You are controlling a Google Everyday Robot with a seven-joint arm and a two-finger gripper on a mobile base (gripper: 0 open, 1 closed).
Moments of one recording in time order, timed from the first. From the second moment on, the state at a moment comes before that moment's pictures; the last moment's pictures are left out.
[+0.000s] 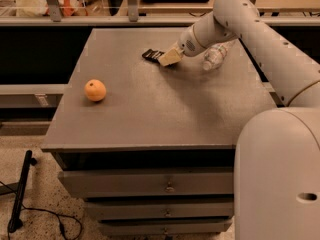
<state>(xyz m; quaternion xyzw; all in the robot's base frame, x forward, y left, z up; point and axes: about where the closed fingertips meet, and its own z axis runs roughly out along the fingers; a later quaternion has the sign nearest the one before) 0.775 -0.055 0.837 -0.46 0.79 0.20 0.35</state>
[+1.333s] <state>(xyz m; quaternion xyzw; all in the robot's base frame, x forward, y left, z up) 0.677 -0.039 0.969 -0.67 0.60 0.24 0.37</state>
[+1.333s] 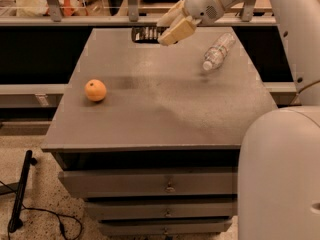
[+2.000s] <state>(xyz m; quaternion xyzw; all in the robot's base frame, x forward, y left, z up) 0.646 -0.065 0.968 -0.67 0.61 0.26 0.34</state>
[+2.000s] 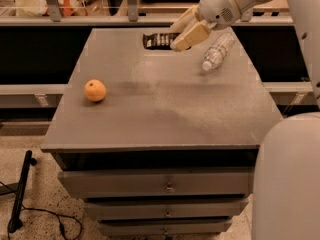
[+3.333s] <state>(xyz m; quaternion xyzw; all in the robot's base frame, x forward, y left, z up) 0.586 -0.057 0.869 -0.66 0.67 0.20 0.29</state>
